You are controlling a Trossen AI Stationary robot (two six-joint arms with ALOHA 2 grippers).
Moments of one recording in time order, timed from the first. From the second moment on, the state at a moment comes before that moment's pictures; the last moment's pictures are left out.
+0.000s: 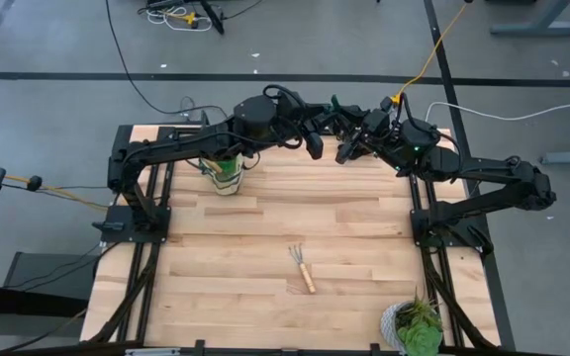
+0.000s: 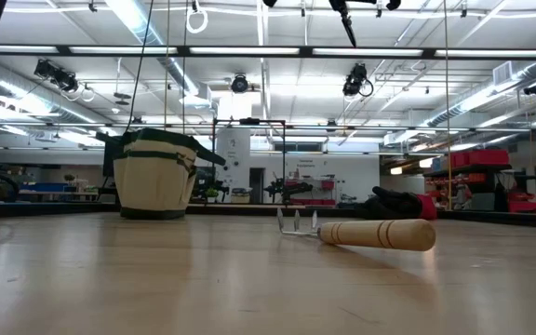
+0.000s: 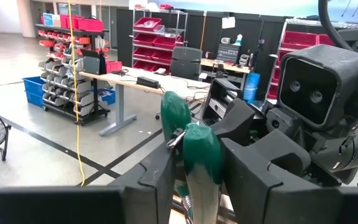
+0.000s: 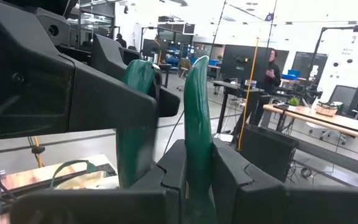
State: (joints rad) left arm 0.18 1.76 1.81 -0.01 -0.31 -0.12; right arm -0.17 1.13 1.07 0.16 0.50 -0.19
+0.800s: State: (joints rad) left arm 0.17 1.76 1.81 -0.01 -0.31 -0.11; right arm -0.17 1.13 1.07 0.16 0.50 -0.19
